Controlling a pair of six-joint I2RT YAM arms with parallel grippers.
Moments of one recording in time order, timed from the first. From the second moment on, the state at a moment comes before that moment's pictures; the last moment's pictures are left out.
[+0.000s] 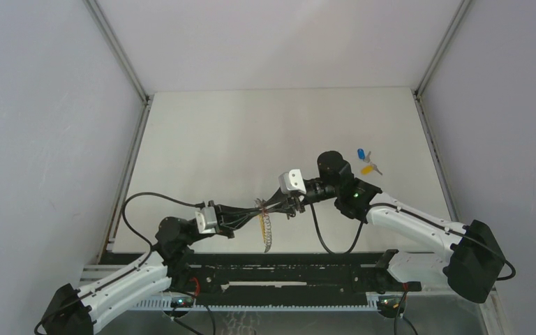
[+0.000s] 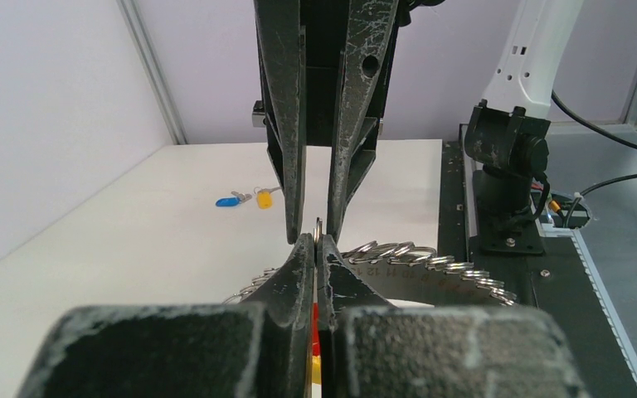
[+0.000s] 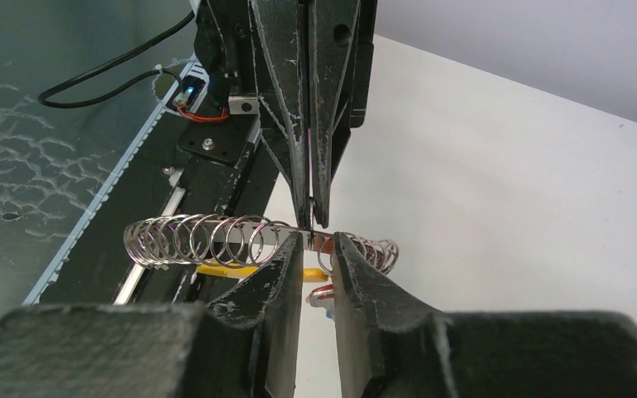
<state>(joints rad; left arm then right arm) -0.77 0.56 0.08 0.85 0.53 -0.05 0.83 1.18 0.80 0.11 -0.93 -0.41</state>
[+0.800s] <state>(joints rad) -0.77 0.52 0.08 0.85 0.53 -0.05 0.83 1.20 0.80 0.12 -0.95 -0.38</state>
